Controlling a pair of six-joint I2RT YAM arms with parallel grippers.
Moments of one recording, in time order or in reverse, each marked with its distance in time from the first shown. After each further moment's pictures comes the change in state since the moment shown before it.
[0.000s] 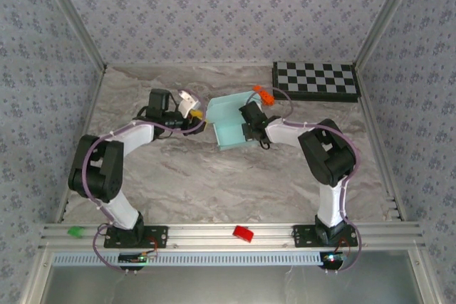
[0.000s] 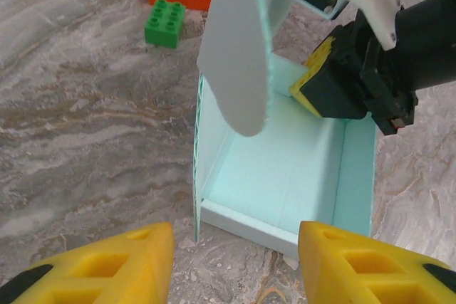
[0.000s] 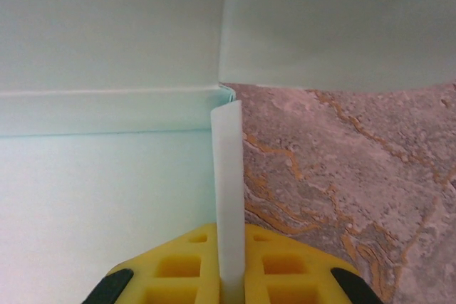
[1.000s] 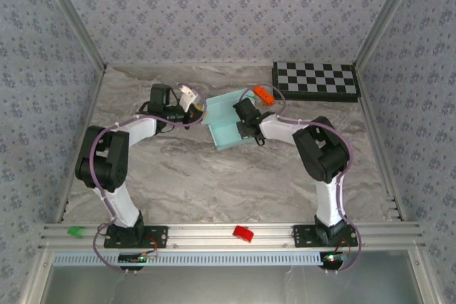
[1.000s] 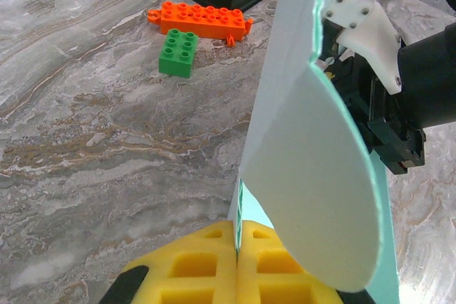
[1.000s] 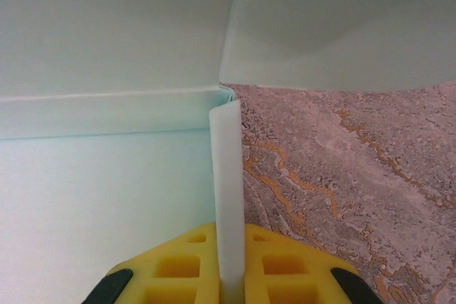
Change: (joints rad) left arm 0.014 0.085 0.081 0.059 0.050 -0.013; right arm 0.018 0.063 0.107 -0.070 0.012 -0.043
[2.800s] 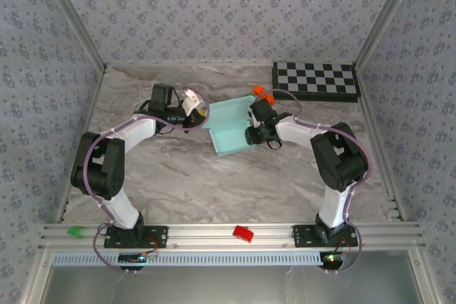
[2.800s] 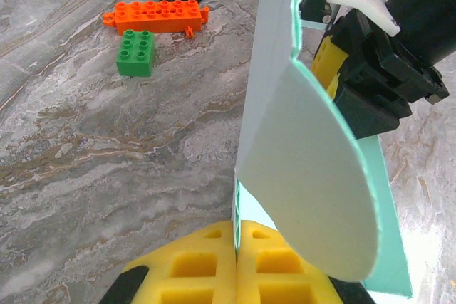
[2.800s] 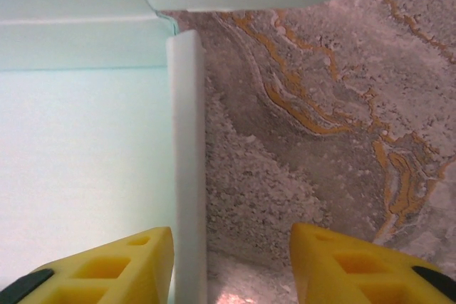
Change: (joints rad) left arm -0.032 -0.077 0.017 -0.182 0.000 0.179; right arm -0.091 -0.164 -0.143 -0.092 -0.286 -0.008
